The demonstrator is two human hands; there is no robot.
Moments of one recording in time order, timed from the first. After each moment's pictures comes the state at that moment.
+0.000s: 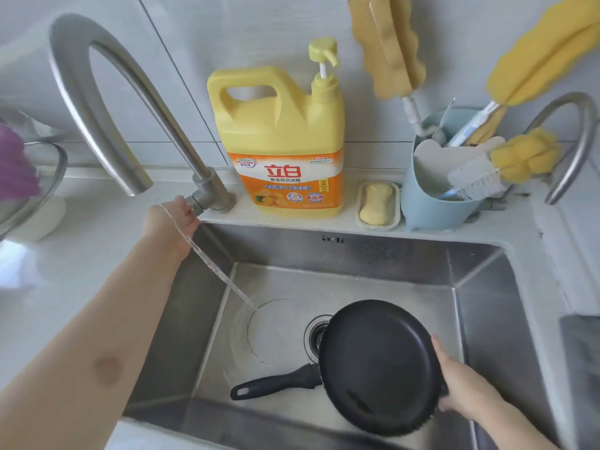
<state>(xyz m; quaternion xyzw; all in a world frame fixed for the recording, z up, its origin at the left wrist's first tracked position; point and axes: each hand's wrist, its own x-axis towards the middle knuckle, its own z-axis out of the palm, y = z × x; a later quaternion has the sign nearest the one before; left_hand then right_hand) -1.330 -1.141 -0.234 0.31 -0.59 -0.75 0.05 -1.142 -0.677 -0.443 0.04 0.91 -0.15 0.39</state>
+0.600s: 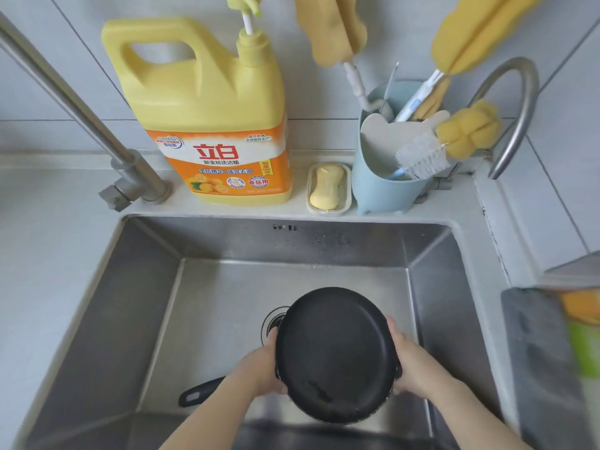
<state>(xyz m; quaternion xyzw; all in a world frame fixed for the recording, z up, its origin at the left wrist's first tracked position) -1.169 -0.987 -0.445 -0.01 -0.86 -0.22 -0.46 -1.143 -0.680 -0.441 0.06 0.87 -0.29 0.40</state>
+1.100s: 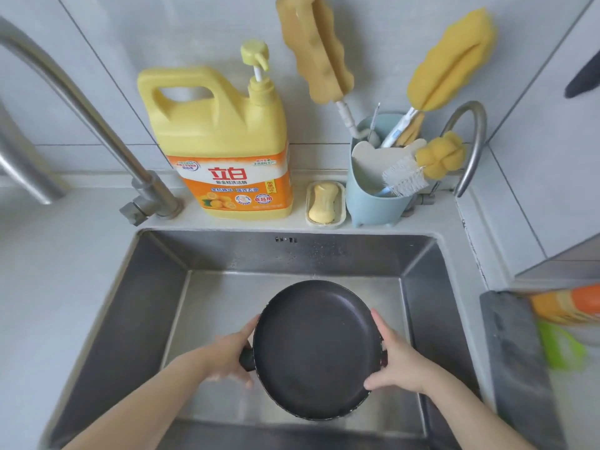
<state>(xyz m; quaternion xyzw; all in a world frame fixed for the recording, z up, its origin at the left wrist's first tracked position) -1.201 -1.054 -0.388 -0.06 -0.83 -0.26 -0.48 -1.147 -0.700 -0.388 0.09 0.81 -0.44 0.37</state>
